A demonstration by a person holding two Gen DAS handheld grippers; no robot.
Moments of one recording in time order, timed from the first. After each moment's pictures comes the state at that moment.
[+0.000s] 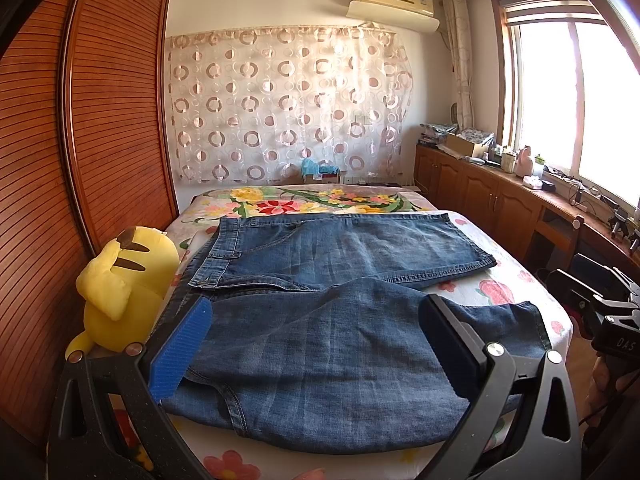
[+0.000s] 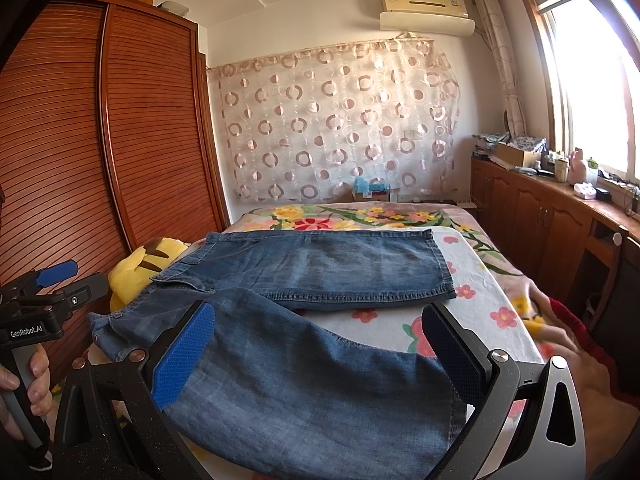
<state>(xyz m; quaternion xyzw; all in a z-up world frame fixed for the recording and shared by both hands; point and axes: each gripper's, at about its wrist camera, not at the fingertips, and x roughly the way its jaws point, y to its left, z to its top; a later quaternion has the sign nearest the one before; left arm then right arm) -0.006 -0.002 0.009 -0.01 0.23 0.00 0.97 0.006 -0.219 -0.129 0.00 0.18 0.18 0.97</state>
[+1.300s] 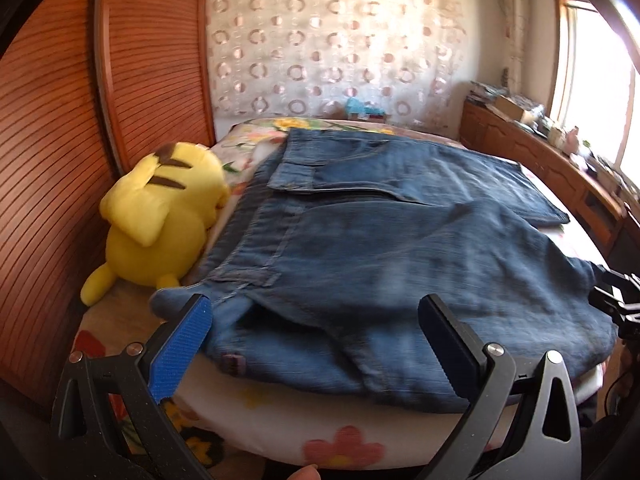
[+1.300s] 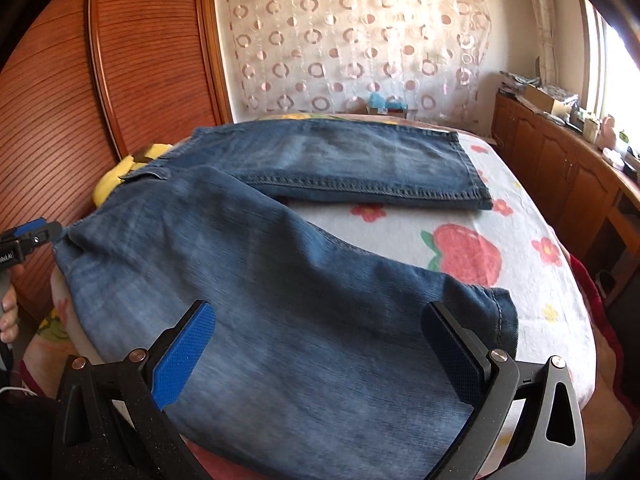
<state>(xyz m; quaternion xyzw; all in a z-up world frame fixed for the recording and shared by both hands) 0.013 0.099 -0.067 -0.05 0.33 0.06 0.94 0.073 -0.220 -0.156 -0.05 0.32 0.19 0.93</state>
